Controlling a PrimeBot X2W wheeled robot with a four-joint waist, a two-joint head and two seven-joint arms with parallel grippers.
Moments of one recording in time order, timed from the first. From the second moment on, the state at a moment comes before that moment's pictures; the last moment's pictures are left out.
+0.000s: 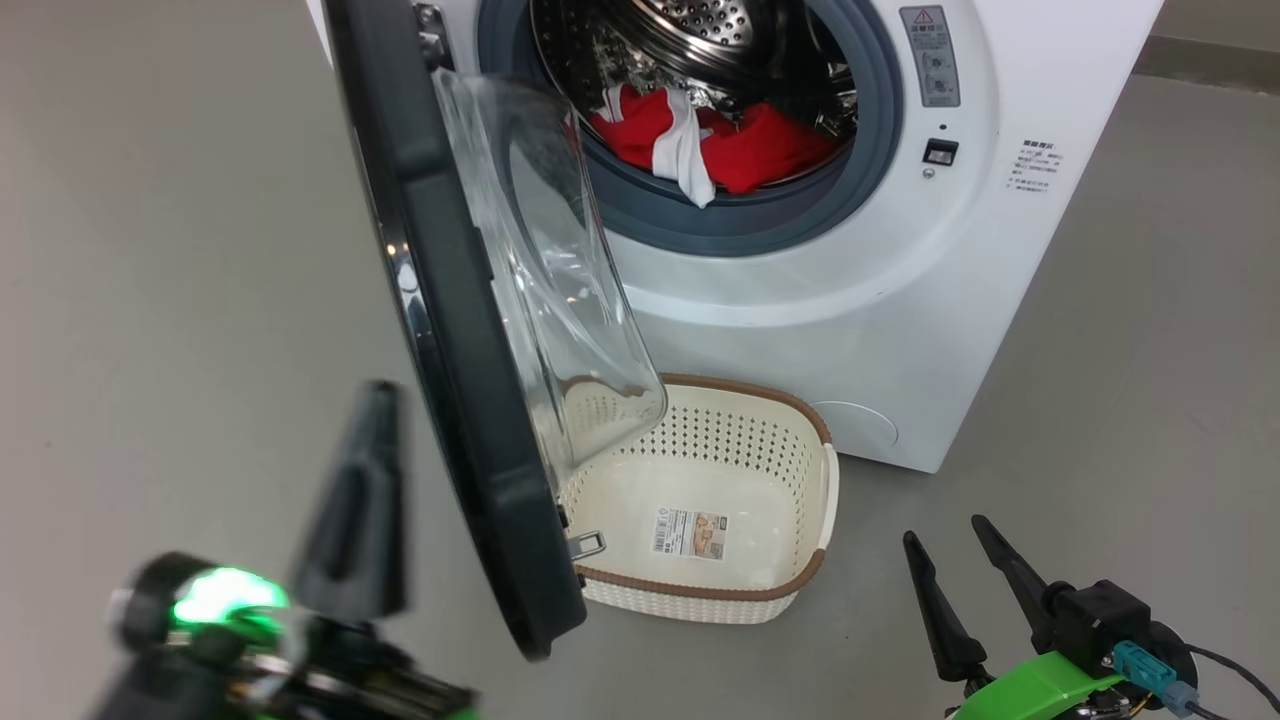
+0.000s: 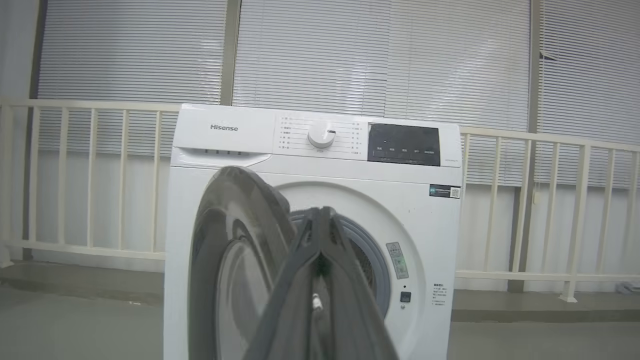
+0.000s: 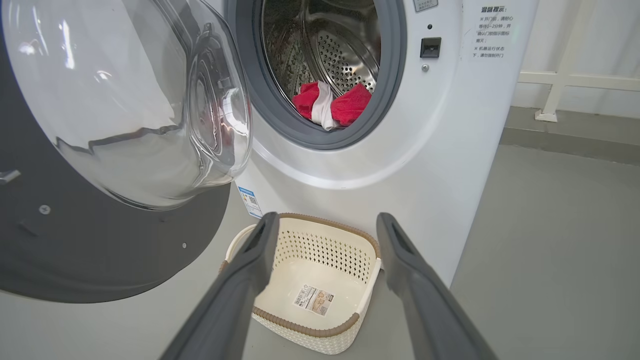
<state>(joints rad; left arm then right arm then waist) -0.08 0.04 -0.05 -0.29 -0.29 -0.11 -0.26 -0.02 -0.05 0.08 0.33 0.24 0.12 -0.25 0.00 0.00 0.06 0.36</state>
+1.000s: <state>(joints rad) -0.06 0.03 -0.30 0.16 -0.40 -0.13 -0.26 -0.02 -0.05 0.08 0.33 0.25 0.12 -0.25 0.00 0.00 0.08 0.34</state>
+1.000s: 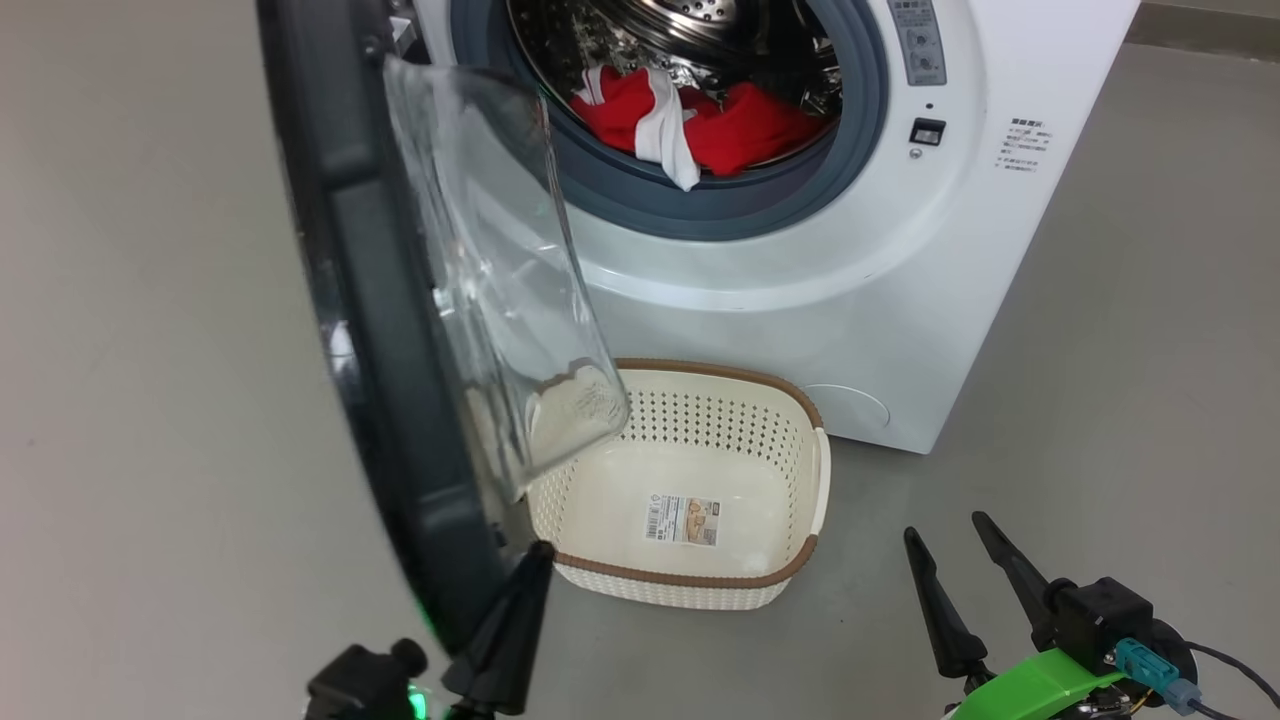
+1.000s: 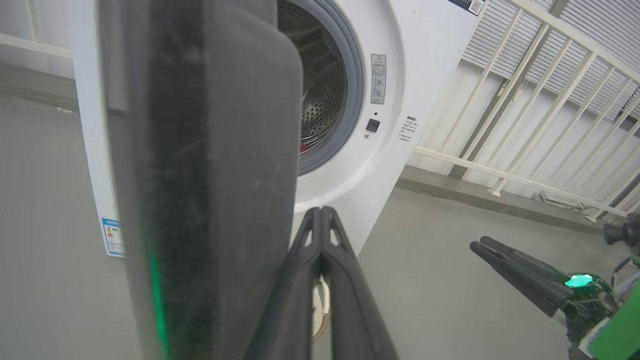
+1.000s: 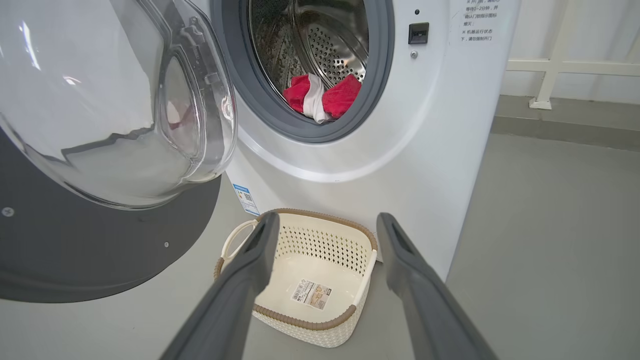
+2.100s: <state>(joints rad) -0.10 0.05 0.35 0.29 -0.28 -0.13 -0.26 -0.02 -0.05 0.08 0.32 0.25 0.12 -0.25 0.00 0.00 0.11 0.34</state>
